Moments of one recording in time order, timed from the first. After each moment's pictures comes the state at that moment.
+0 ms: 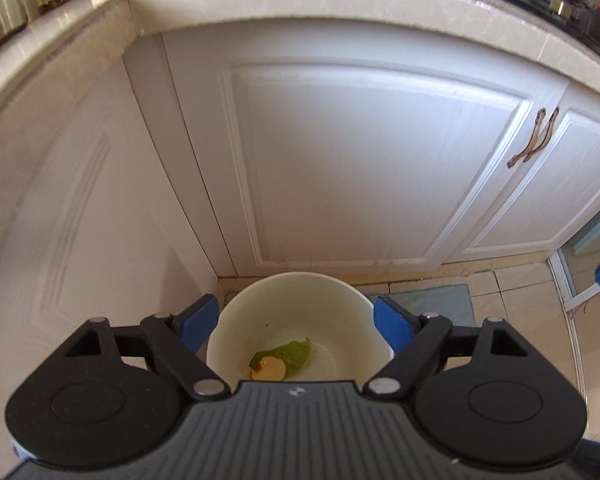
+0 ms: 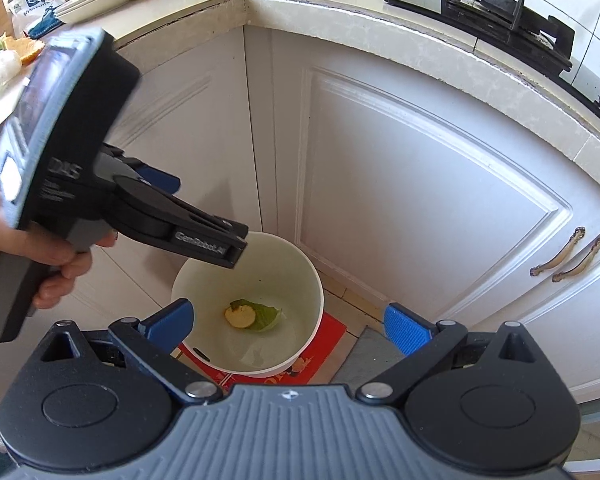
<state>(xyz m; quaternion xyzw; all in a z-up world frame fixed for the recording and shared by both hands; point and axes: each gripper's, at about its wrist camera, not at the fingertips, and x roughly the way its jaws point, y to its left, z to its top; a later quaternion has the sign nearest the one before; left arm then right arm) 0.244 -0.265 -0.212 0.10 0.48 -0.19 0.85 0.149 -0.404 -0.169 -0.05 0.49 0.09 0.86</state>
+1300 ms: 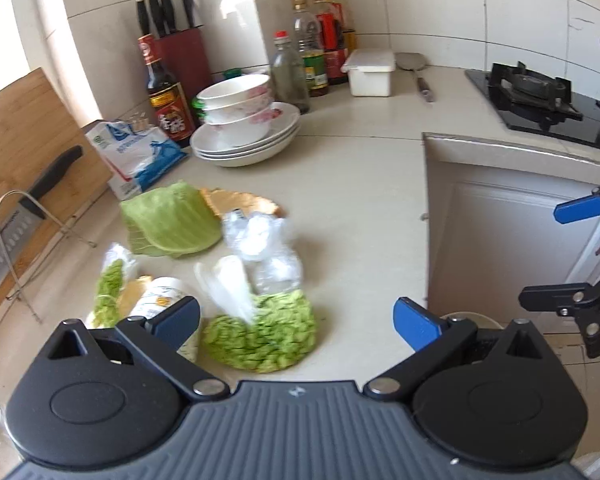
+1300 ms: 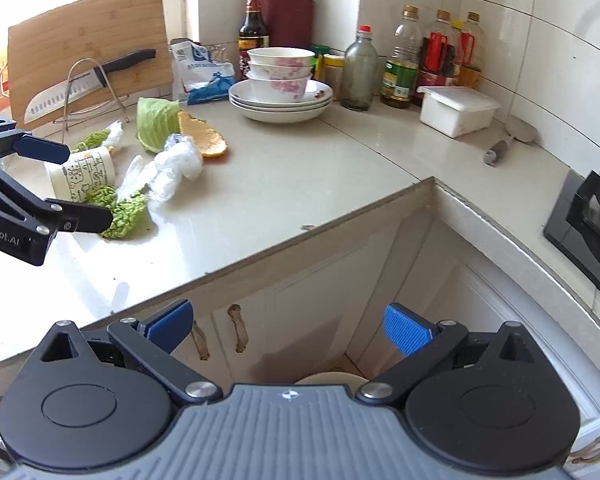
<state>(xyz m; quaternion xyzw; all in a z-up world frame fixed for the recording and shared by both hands) 0.138 -0.031 -0.034 0.10 0.37 0.01 0.92 0.177 -0.254 -0.054 -0.12 0.37 0.28 0.88</state>
